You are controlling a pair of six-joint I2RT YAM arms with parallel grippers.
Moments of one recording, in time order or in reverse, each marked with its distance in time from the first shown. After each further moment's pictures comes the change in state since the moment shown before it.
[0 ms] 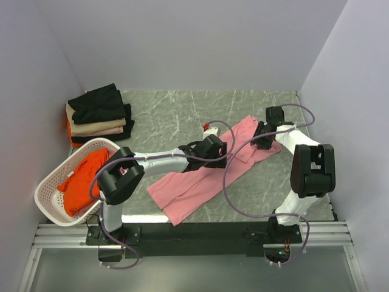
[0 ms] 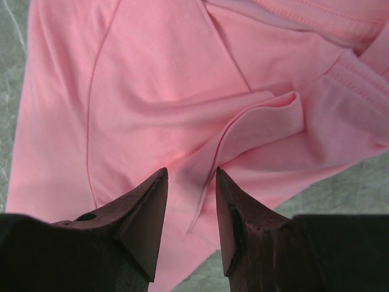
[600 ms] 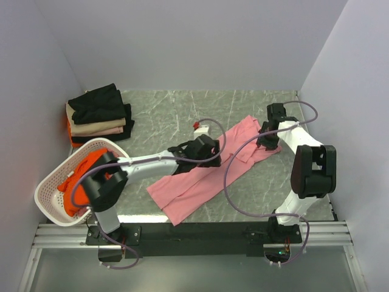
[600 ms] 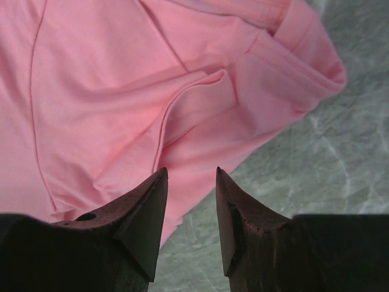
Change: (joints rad) left arm 0.008 -0.180 -0.135 -0.008 -0.056 -0.052; right arm -0.008 -0.002 0.087 -0.192 0.156 -0.060
